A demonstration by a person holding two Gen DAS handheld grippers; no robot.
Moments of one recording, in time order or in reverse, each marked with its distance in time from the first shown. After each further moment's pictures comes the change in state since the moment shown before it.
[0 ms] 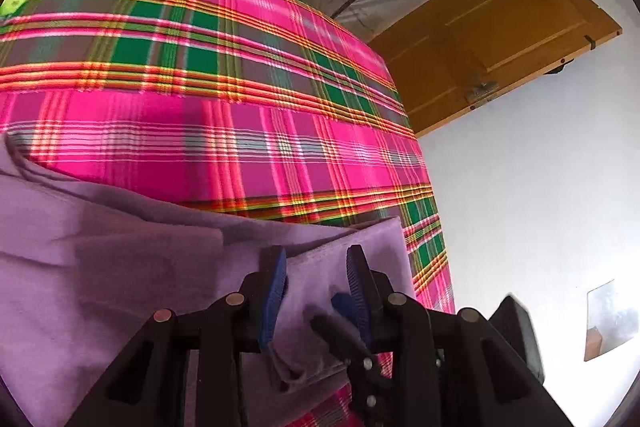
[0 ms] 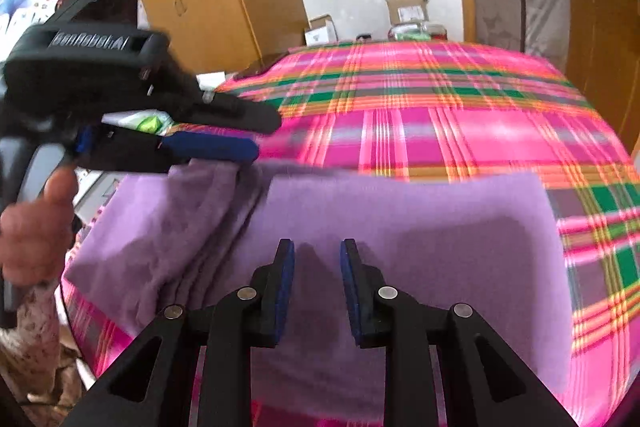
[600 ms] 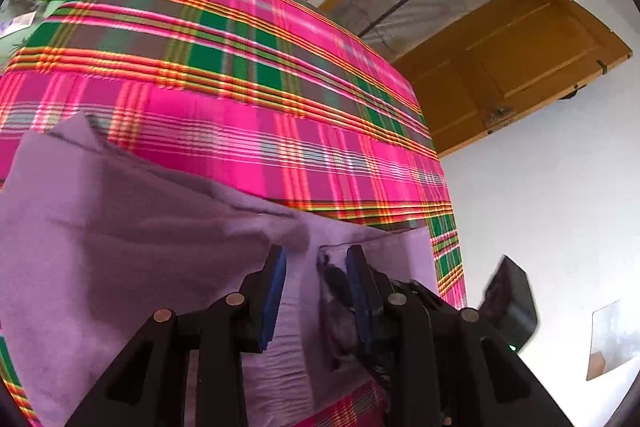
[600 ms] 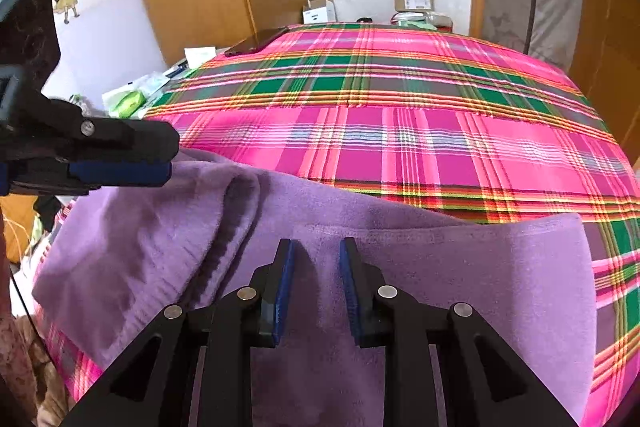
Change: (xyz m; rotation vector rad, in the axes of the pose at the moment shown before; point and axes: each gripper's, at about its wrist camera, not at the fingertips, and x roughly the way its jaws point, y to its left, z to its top) left arm -0.038 0.043 -0.013 -0.072 -0.060 0.057; right arm 0.043 0.020 0.021 -0.057 0.074 -0.063
